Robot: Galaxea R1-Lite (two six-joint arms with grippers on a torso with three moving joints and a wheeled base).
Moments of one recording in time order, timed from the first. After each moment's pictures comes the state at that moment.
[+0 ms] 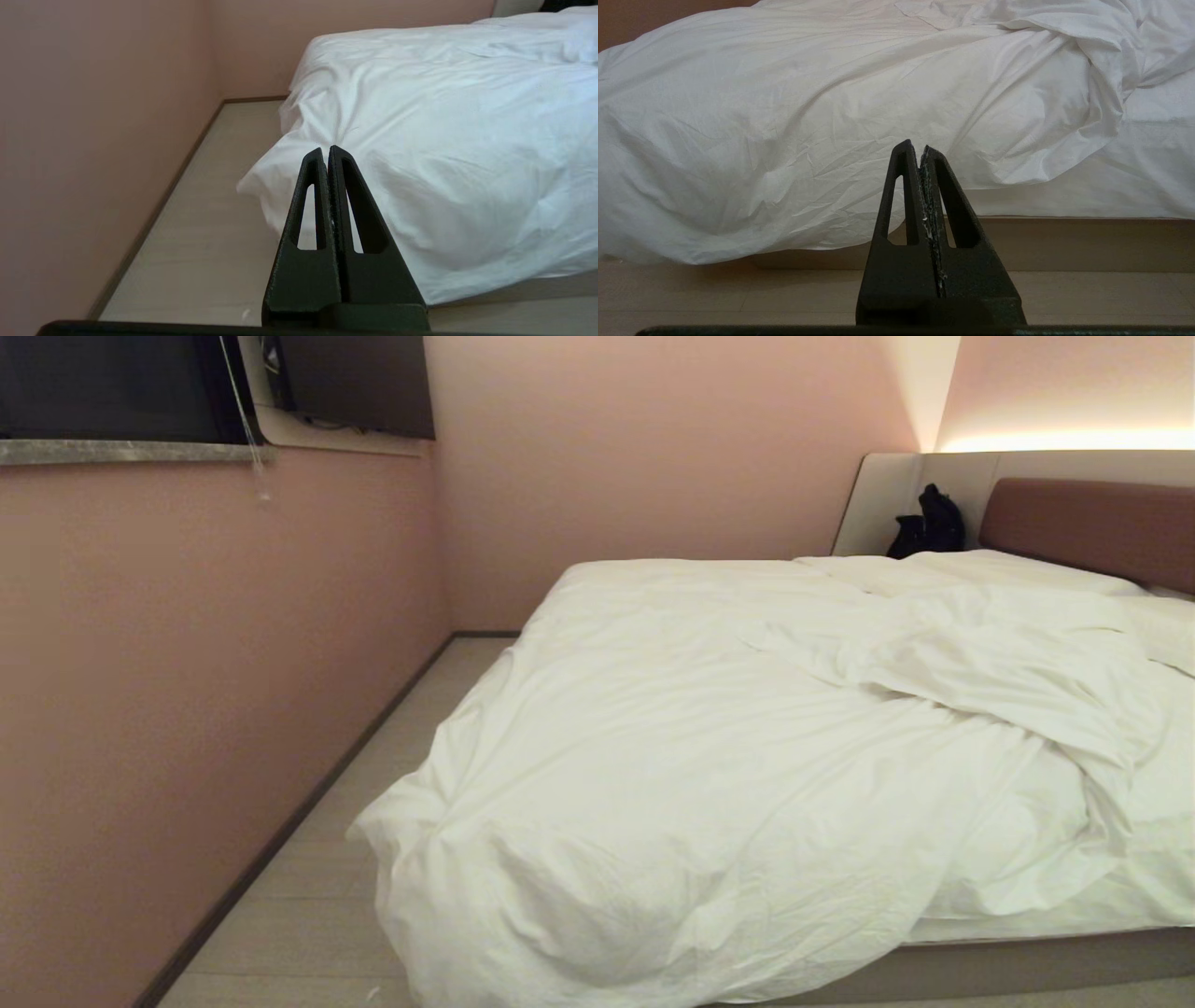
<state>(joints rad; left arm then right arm) 0.01 0.00 0.00 -0.13 -0.10 0.03 0.01 0.00 0.00 0.00 0.00 -0.01</state>
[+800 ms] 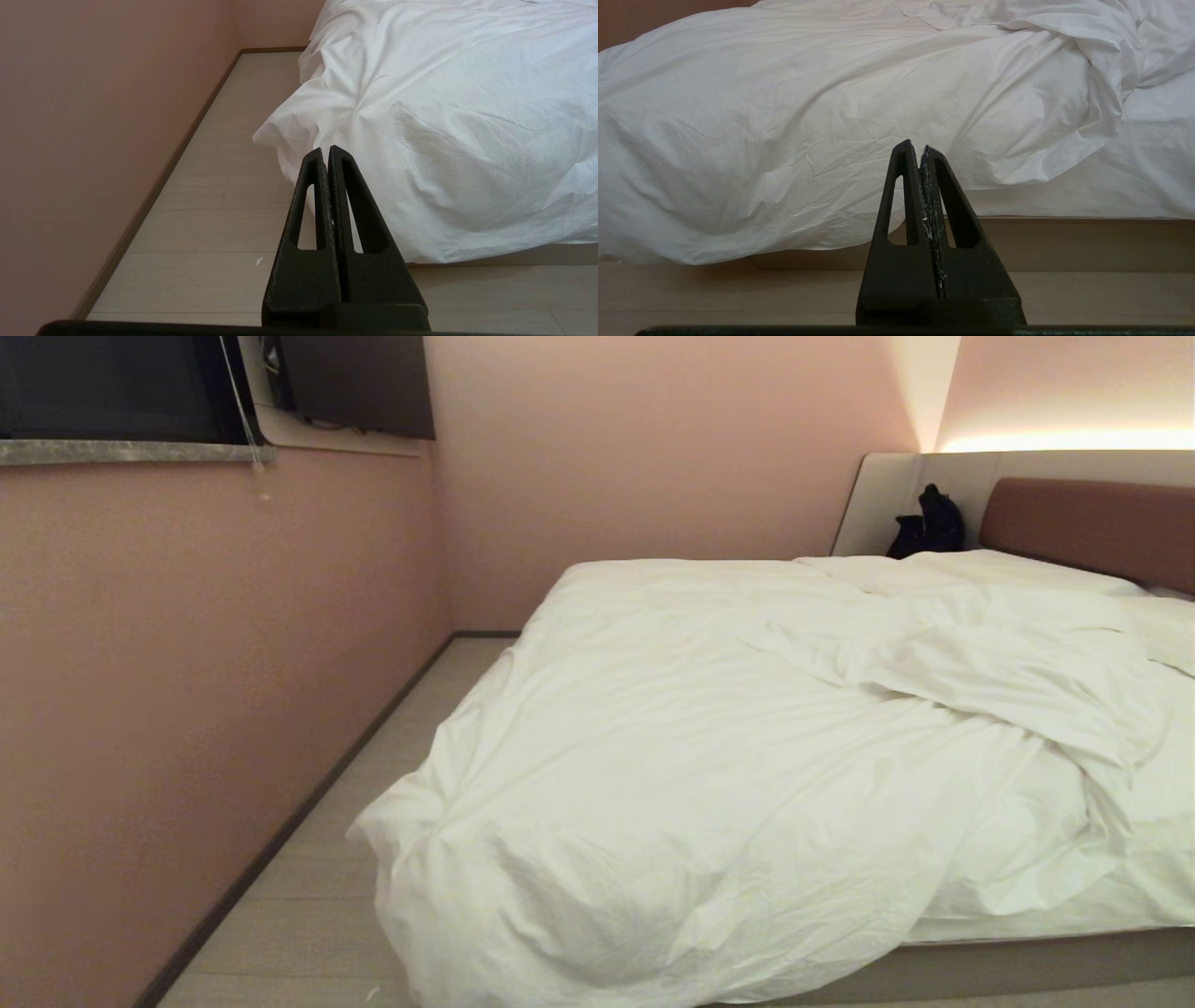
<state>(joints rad) 0.01 0.00 0.00 0.01 -0.03 0.04 0.01 0.00 0.00 0.00 0.00 -0.01</state>
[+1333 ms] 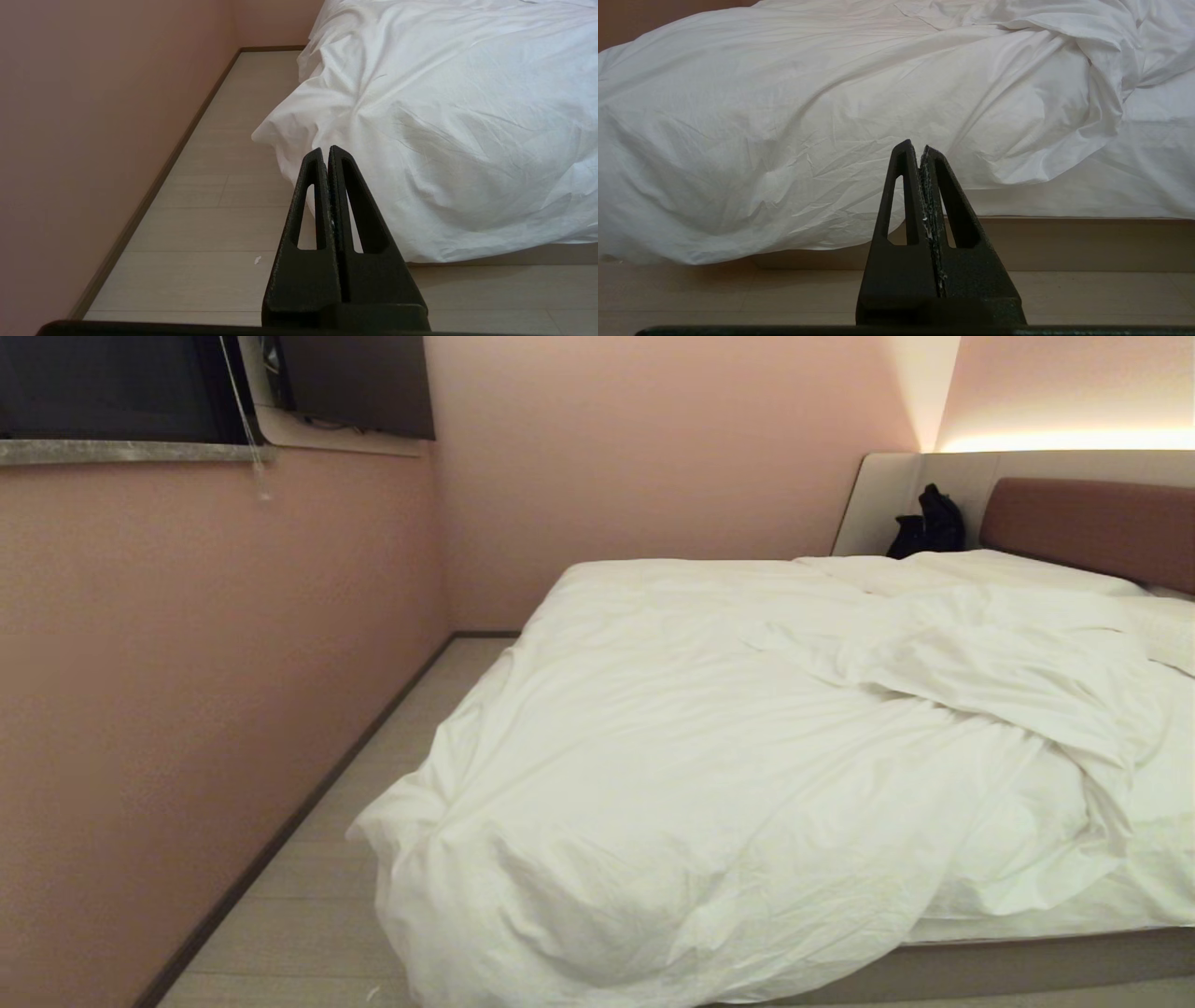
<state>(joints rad) 0.01 0.00 0.00 0.01 -0.03 0.03 0.01 0.00 0.00 0.00 0.00 -0.01</state>
